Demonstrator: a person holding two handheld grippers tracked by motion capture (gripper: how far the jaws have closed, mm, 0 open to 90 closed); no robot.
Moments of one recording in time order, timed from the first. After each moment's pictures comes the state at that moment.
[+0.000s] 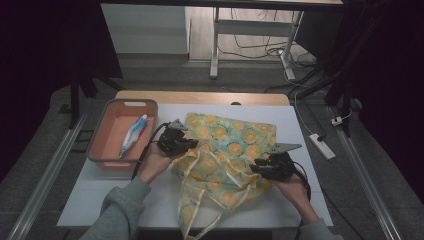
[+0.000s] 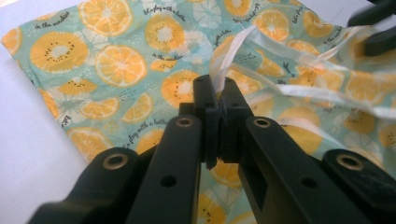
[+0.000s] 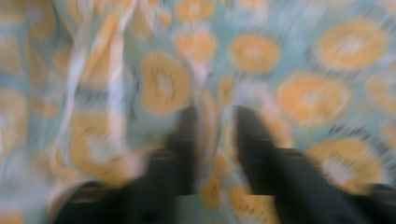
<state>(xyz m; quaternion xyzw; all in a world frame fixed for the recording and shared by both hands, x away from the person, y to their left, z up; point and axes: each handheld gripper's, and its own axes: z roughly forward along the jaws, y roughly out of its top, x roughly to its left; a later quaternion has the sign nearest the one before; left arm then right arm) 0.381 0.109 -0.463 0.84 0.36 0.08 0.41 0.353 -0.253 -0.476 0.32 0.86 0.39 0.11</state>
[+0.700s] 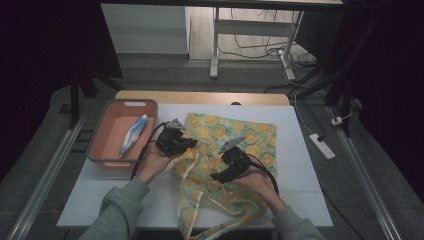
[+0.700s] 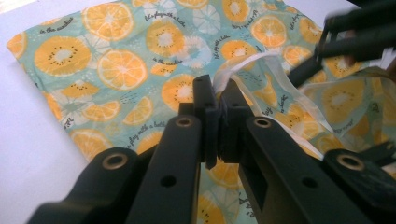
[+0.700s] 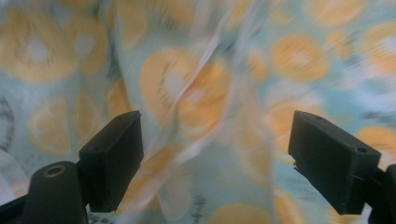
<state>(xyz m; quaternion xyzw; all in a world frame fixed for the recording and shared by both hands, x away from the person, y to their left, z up) 0.380 0.113 -0.461 0.83 0.36 0.08 0.42 0.365 -0.129 -0.488 0.22 0.93 0.30 0.05</state>
